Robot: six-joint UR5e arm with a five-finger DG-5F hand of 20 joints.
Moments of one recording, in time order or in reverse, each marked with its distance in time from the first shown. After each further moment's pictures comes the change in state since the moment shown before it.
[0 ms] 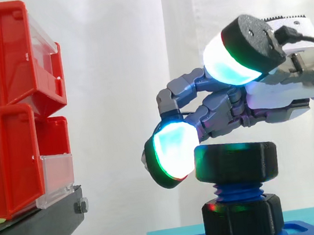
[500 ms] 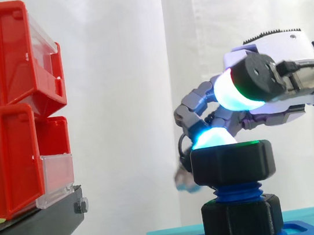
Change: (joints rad) arm -0.062 0.001 0.000 -0.022 -0.077 -0.020
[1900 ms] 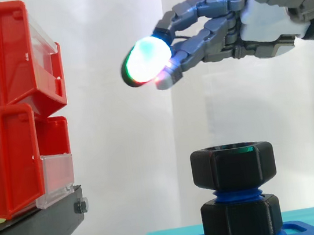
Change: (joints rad) arm 0.002 0.073 0.035 0.016 -0.015 0.000
